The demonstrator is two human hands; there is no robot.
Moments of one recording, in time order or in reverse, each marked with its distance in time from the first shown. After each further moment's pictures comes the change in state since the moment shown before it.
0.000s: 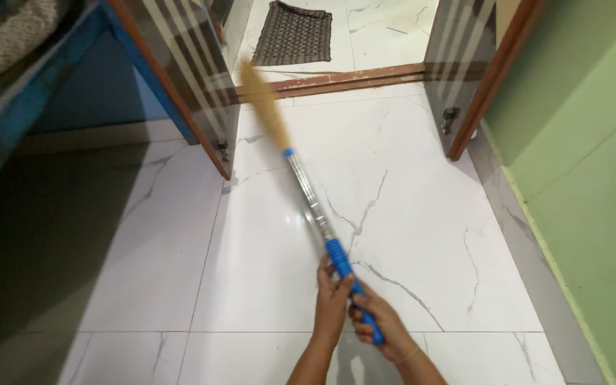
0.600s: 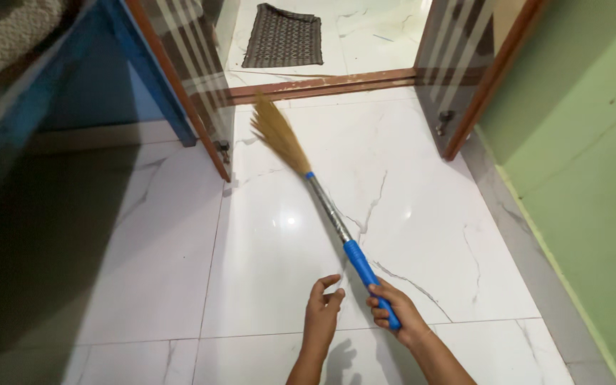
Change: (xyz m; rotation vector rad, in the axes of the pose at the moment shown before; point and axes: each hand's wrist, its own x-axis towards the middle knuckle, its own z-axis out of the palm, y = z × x) left_hand -0.035 -0.049 -0.007 0.278 0.096 -0.150; right_hand 0.017 0.003 -0.099 -0.001 -0.005 0.070
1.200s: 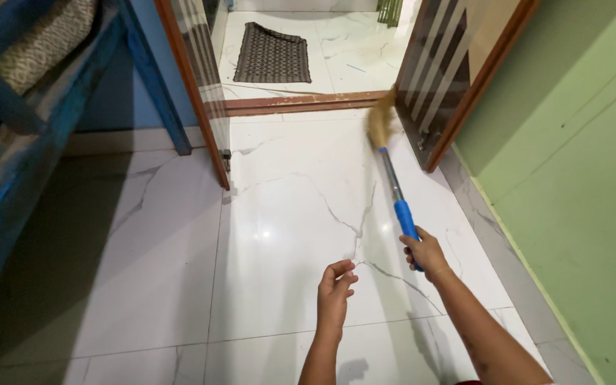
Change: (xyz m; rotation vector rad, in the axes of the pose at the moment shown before) left_hand -0.048 -0.013 0.103 -0.148 -0.019 0.133; right_hand 0.016 -0.102 -0.130 -0.631 0.441 -0.453
